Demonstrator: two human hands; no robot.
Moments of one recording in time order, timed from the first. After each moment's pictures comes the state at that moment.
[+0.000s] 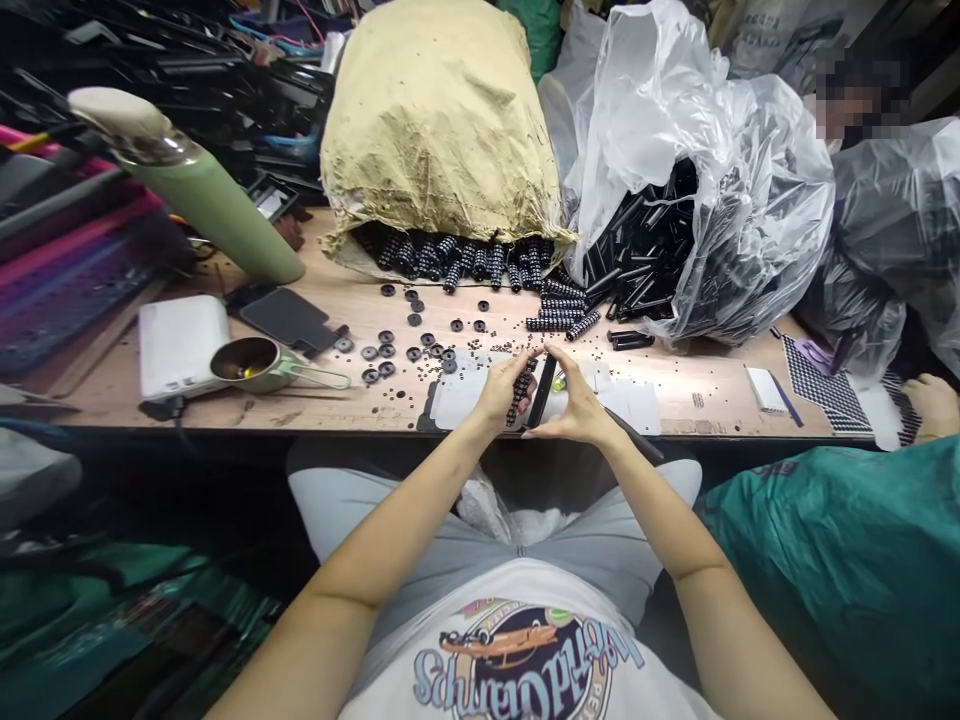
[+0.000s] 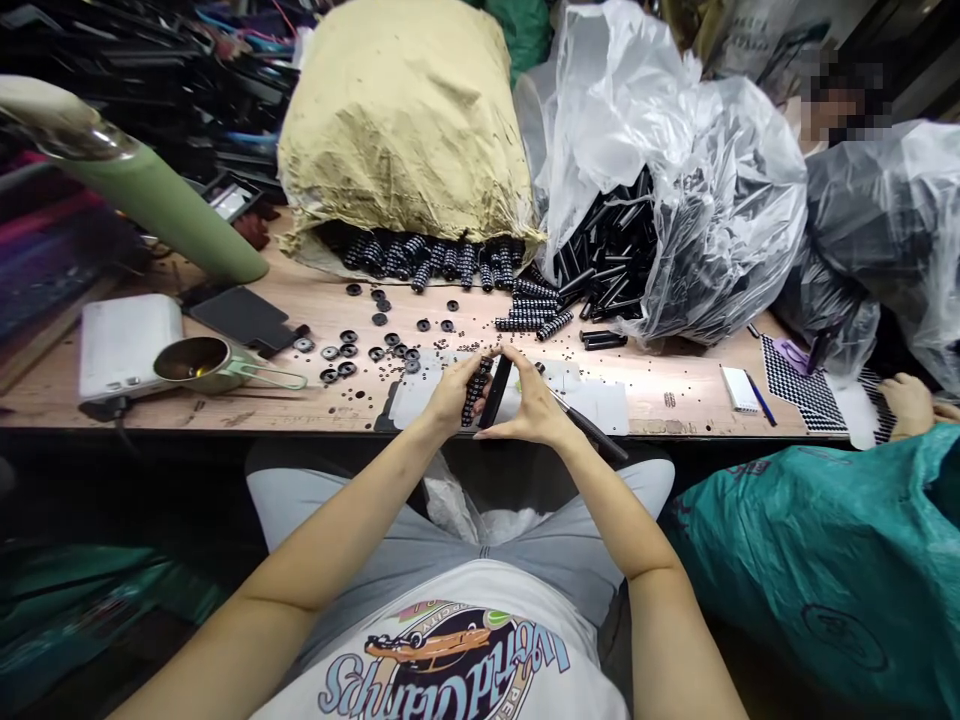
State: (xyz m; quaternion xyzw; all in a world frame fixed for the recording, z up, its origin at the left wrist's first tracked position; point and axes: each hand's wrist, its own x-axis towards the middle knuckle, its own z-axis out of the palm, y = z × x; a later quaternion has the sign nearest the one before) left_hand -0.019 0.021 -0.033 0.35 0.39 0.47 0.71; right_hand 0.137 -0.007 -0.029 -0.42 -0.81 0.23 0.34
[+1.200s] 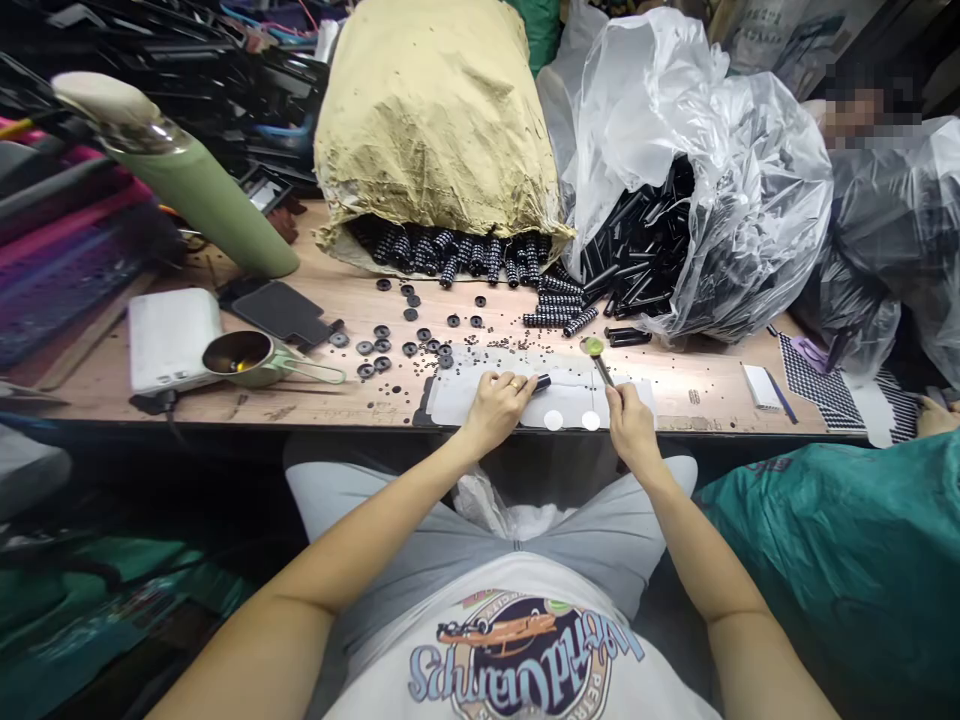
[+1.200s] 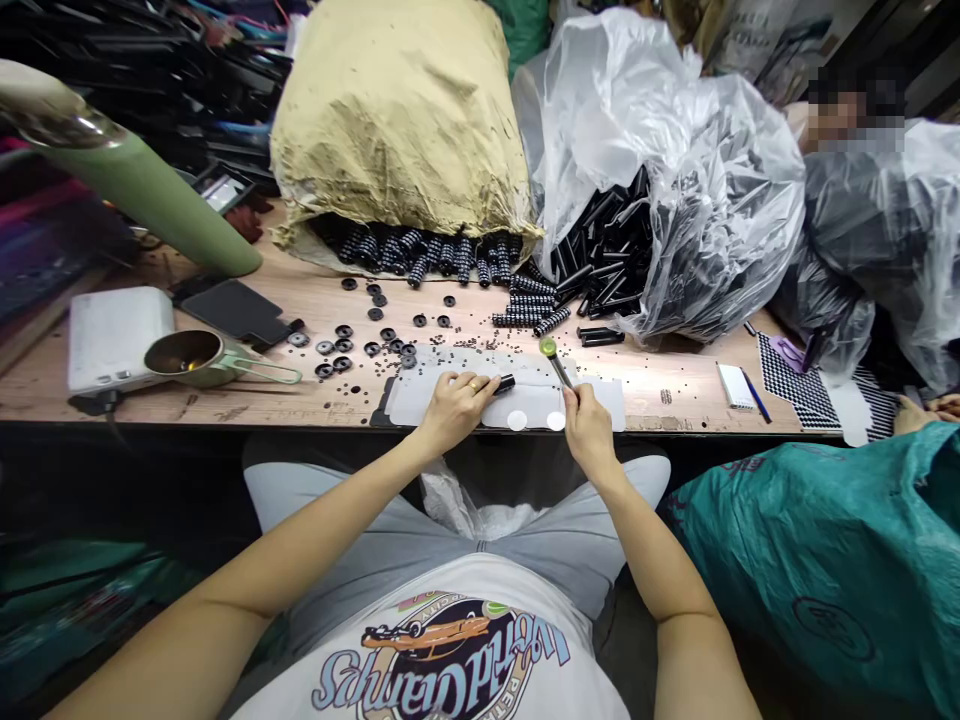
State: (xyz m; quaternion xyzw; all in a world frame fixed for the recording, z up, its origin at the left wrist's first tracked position) left_hand -0.037 0.005 -0.079 0.88 0.42 0.20 0.05; right_hand 0.183 -0.062 -0.024 -0.75 -0.63 0.09 0.18
